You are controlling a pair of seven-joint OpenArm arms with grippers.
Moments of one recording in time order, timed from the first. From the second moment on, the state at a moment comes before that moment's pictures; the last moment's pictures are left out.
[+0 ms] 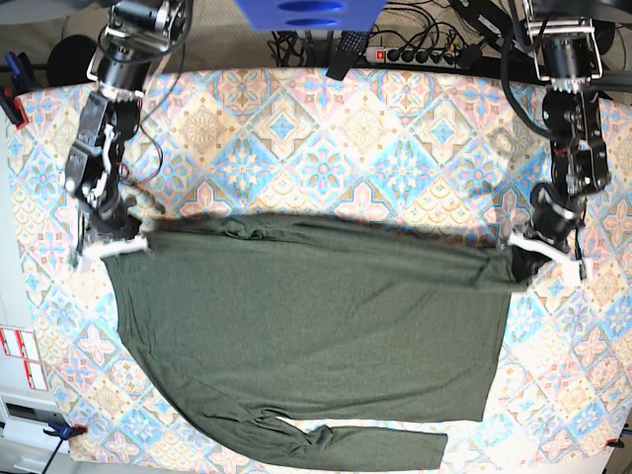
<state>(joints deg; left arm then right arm) 4.6 -23.9 -13.8 81.5 -41.9 -10.8 27.6 3.3 5.9 24.3 81.4 19.7 1.1 -41.9</state>
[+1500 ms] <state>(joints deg) -17.6 -17.8 -9.7 54.9 -35.1 -9.4 27.1 18.9 6.3 24.5 55.9 19.2 0.9 -33.8</state>
